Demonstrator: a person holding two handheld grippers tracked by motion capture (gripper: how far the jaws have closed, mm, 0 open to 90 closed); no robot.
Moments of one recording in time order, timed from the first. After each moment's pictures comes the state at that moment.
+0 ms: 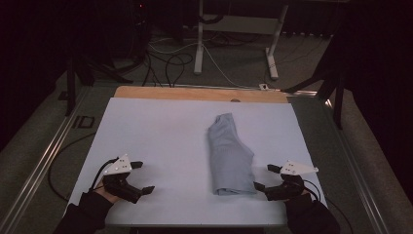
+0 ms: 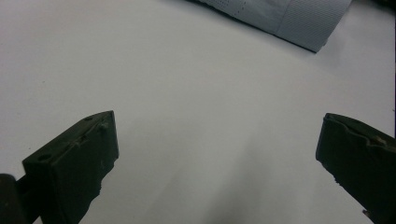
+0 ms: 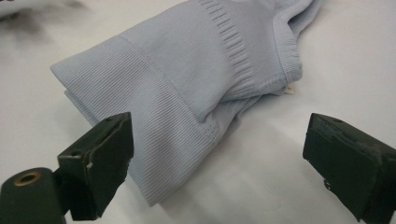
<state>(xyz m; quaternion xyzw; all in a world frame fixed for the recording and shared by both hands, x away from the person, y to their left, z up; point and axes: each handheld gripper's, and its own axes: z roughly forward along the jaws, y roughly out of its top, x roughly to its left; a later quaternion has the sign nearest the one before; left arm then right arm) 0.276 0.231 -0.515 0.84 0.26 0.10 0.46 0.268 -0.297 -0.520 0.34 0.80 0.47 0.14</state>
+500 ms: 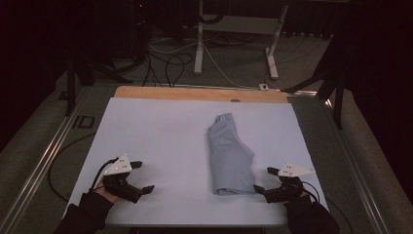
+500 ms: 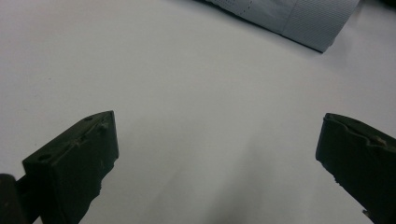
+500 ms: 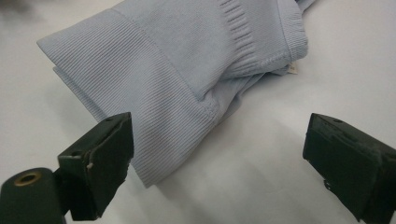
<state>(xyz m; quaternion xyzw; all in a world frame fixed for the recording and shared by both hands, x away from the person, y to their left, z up) 0.276 0.232 -0.516 0.84 0.27 0.10 0.46 0.267 -0.296 -0.528 0.34 0.81 0.45 0.14</state>
